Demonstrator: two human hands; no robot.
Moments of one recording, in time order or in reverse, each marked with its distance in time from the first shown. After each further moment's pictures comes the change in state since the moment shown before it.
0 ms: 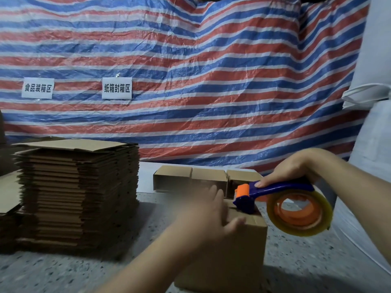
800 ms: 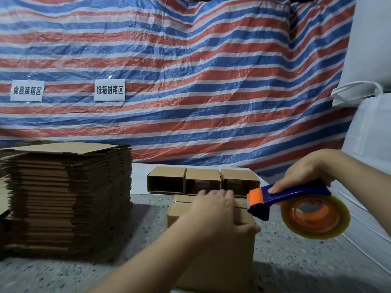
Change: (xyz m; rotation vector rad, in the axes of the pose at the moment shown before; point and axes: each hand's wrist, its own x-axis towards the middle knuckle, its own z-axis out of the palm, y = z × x) left_hand 0.015 0.035 -0.009 -0.008 -0.093 0.093; right_hand -0.005 0.045 0.001 -0.065 -0.016 0.055
